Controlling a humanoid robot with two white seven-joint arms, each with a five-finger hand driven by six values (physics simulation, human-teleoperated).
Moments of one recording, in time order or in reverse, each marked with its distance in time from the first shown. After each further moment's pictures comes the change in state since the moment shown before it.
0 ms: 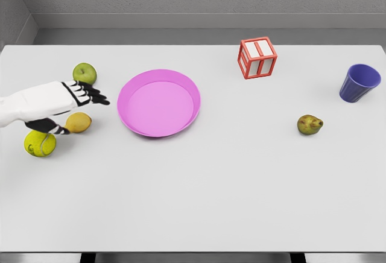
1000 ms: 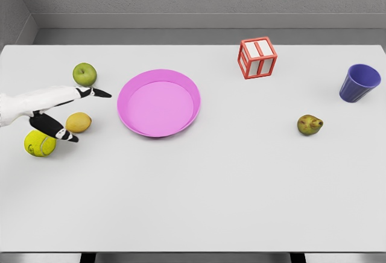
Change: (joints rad) left arm 0.028 0.023 0.010 -0.191 0.370 0.530 -0.164; right arm 0.000 0.000 0.000 0.000 0.000 0.000 0.000
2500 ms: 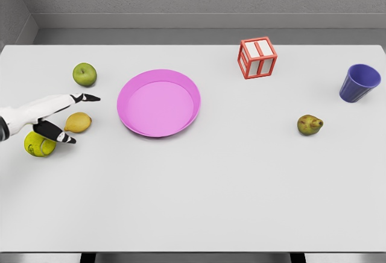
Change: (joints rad) left arm 0.123 -0.184 0.143 0.166 -0.222 0.010 0.003; right arm 0.000 0.000 0.000 0.000 0.000 0.000 0.000
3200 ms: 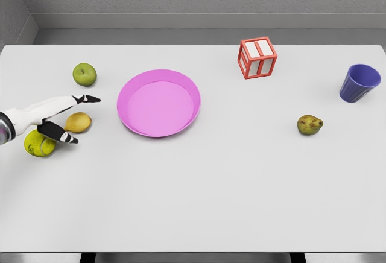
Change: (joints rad) left arm -0.012 -0.053 -0.001 0.063 -0.050 0.000 -0.001; right arm 0.000 0.000 0.000 0.000 0.000 0.000 0.000
